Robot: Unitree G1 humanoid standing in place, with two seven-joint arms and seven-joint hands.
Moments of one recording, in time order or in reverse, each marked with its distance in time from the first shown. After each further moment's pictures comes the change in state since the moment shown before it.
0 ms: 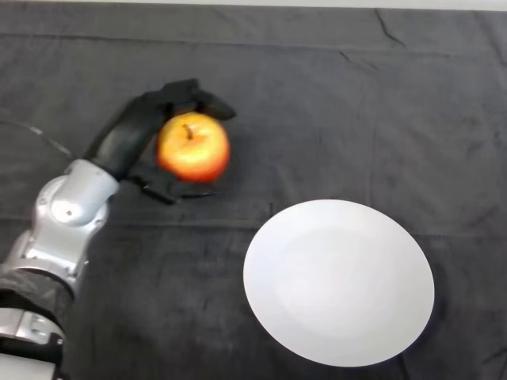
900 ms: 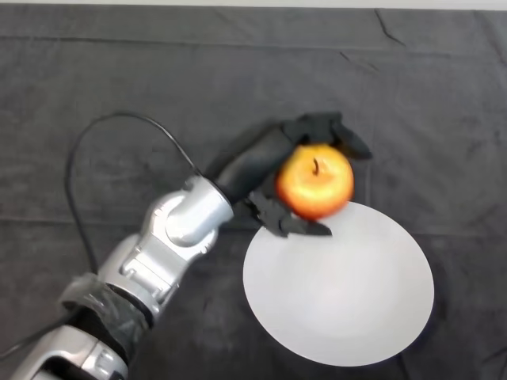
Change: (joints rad) left arm 0.084 -0.095 -0.344 -0.246 -0.041 0.142 0.076; right arm 0.000 -0.001 0.000 -0.006 0.000 0.002 0.000
